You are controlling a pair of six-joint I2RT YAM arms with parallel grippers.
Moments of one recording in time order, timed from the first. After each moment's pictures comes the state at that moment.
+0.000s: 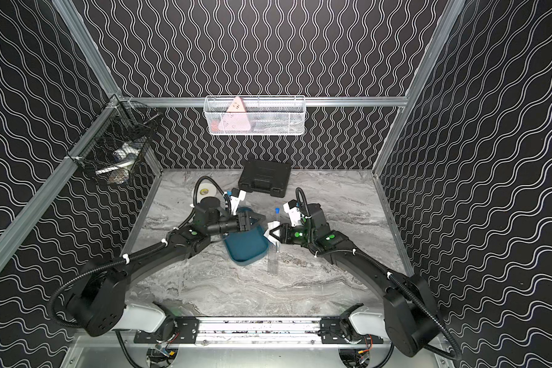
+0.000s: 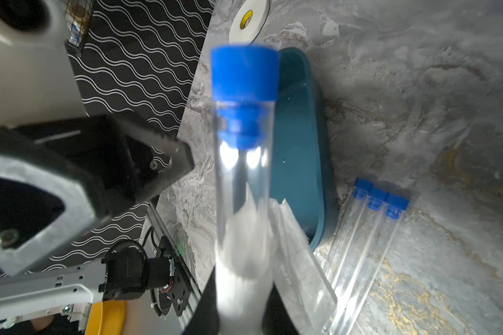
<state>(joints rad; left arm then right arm) -0.48 1.45 0.86 0.28 0.61 -0.81 0.54 1.28 0.78 -0.10 -0.53 0.63</state>
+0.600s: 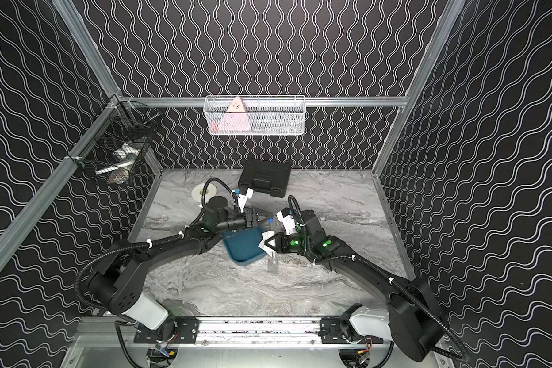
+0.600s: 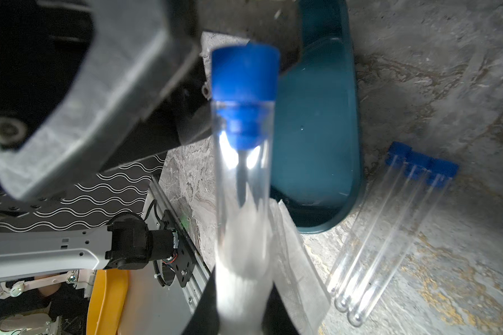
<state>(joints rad) -0.50 1.60 0.86 0.55 0.67 -0.94 0.62 1.26 0.75 -0.13 -0.52 0.63</state>
